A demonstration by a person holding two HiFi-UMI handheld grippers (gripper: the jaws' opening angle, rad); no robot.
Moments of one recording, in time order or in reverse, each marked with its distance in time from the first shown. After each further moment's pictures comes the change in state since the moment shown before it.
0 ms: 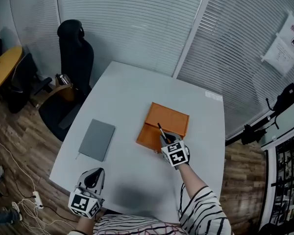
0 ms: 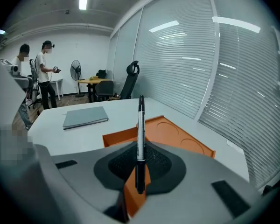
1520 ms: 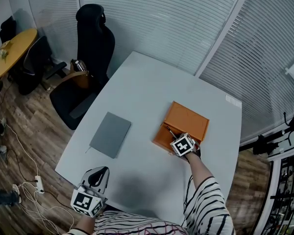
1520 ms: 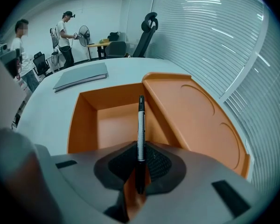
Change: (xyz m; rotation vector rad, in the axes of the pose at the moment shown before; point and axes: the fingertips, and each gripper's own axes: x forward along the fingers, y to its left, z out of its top) left arm -0.009 0.039 -0.021 -0.045 0.060 0.069; right arm 0.096 0.006 -0.064 -0.202 0.415 0.145
